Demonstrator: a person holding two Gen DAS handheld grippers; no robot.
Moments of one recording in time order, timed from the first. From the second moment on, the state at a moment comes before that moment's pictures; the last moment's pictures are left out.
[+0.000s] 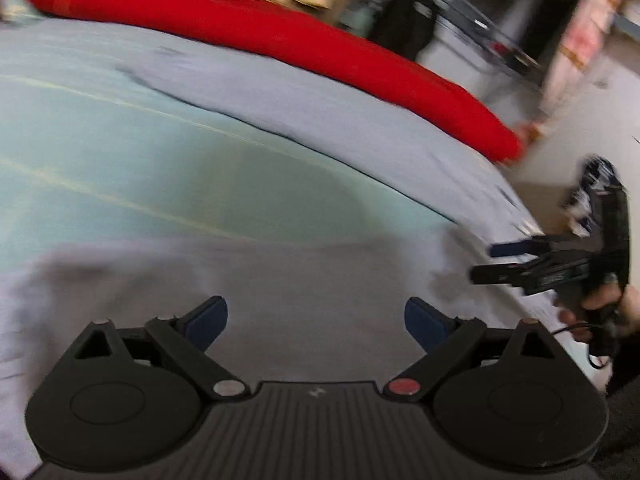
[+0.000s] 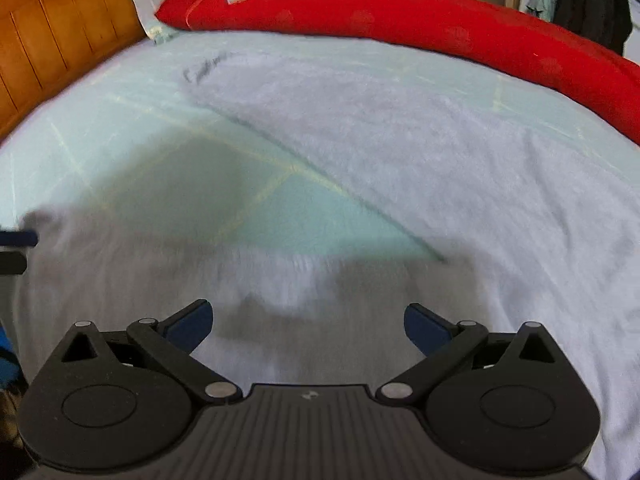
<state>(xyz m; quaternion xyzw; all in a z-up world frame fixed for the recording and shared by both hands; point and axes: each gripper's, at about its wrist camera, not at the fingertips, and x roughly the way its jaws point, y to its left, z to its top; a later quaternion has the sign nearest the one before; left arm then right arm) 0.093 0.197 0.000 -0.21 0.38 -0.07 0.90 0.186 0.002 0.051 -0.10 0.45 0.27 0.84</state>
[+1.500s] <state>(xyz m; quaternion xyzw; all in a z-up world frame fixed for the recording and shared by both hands) 0.050 0.189 -0.006 -0.21 0.38 0.18 0.88 0.225 0.097 0.025 -0.14 0.41 0.42 0.79</state>
